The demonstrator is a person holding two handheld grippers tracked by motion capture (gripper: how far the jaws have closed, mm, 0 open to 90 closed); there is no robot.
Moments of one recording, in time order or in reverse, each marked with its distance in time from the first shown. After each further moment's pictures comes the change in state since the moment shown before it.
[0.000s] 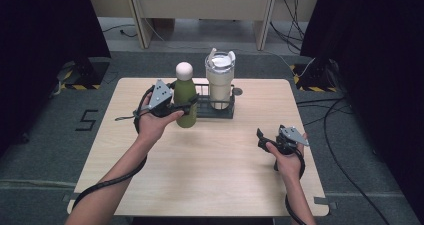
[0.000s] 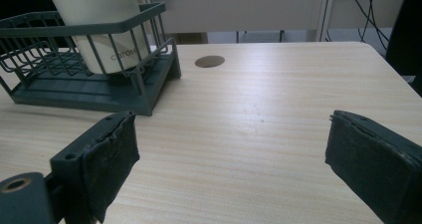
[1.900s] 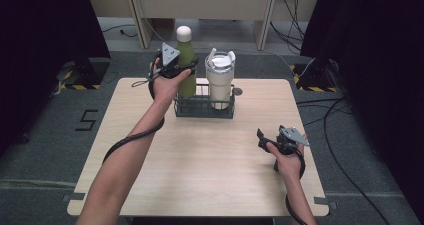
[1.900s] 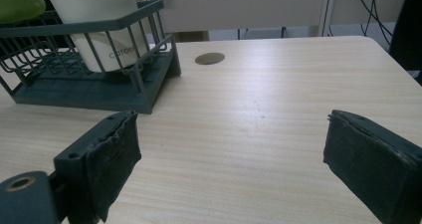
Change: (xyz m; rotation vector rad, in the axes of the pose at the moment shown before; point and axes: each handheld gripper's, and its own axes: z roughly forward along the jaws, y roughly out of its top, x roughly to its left) left arm 0.069 0.019 0.090 0.051 0.250 -0.077; right arm -0.002 -0.003 0.002 0.005 0.006 0.020
